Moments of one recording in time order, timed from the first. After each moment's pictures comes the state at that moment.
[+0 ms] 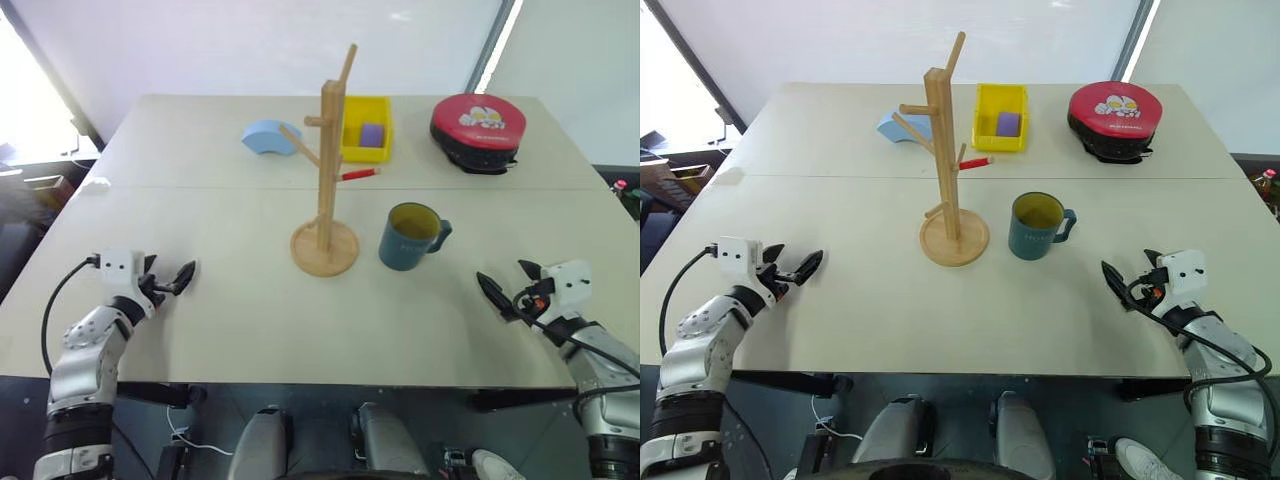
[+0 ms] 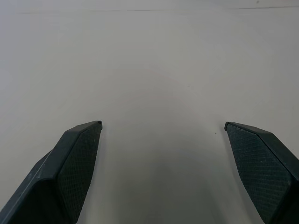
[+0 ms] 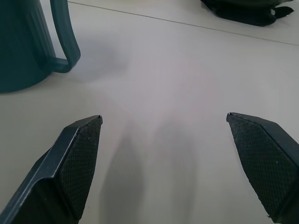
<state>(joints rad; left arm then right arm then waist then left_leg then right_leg) -0.10 0.50 0.32 0.15 -0.35 0.25 -0.49 0.03 -0.56 -0.38 0.09 0.33 0.10 0.60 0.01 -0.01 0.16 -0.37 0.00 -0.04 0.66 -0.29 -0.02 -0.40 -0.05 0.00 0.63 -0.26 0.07</state>
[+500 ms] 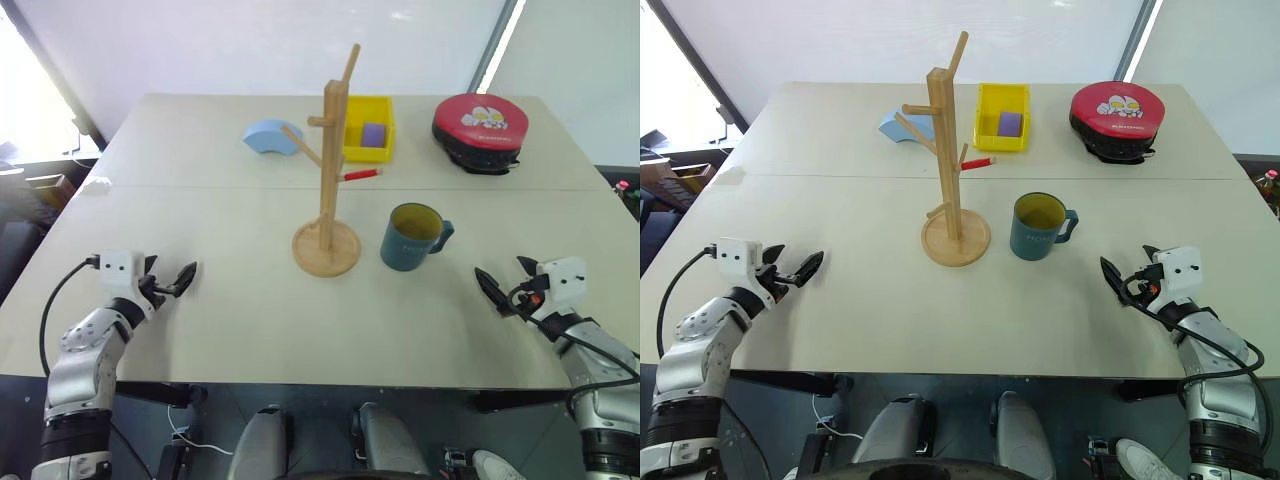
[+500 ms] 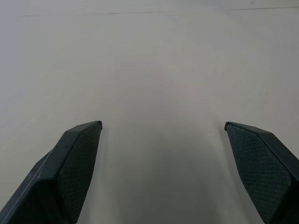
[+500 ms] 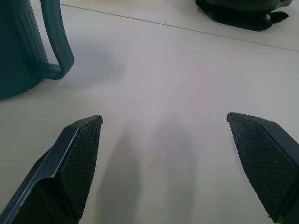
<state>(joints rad) -0.06 0.50 0.29 0.05 -0.35 0.28 -0.53 0.02 -0.54 -0.35 0.08 0.32 0.10 0.55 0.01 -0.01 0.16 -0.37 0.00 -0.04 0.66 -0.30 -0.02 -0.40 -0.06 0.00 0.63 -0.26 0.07</state>
